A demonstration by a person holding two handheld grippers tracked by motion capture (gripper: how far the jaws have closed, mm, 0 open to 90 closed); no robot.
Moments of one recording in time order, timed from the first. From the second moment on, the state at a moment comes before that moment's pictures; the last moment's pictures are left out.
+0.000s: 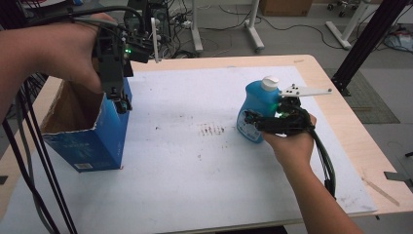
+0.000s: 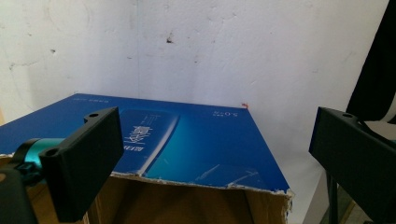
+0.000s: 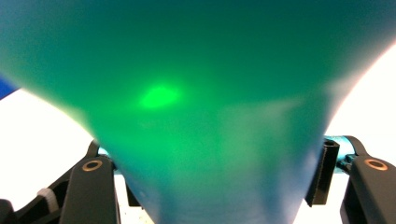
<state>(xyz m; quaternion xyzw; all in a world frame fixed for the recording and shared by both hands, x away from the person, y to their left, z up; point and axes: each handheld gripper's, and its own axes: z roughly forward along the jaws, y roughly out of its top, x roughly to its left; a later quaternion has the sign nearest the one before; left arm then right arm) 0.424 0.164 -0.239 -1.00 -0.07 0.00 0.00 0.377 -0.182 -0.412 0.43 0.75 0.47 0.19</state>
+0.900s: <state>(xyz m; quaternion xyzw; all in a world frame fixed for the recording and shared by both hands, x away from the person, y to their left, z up) 0.426 0.156 -0.240 -1.00 -0.06 0.01 0.00 0.370 -0.172 -0.408 0.37 0.77 0.46 0.24</state>
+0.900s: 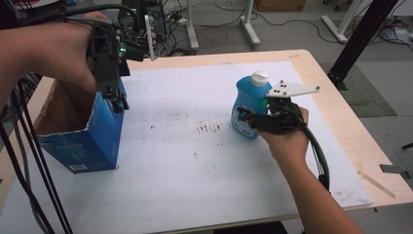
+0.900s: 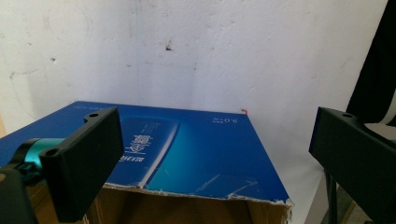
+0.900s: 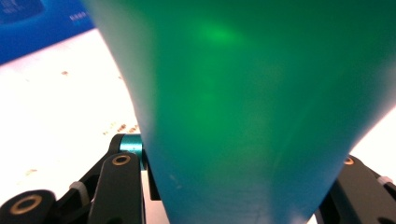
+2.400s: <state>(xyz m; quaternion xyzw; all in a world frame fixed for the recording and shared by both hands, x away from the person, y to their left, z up) 0.373 0.086 -0.200 -1.00 0.00 0.01 -0.02 0.347 -0.098 -0.328 0.12 0.87 0.49 0.03</state>
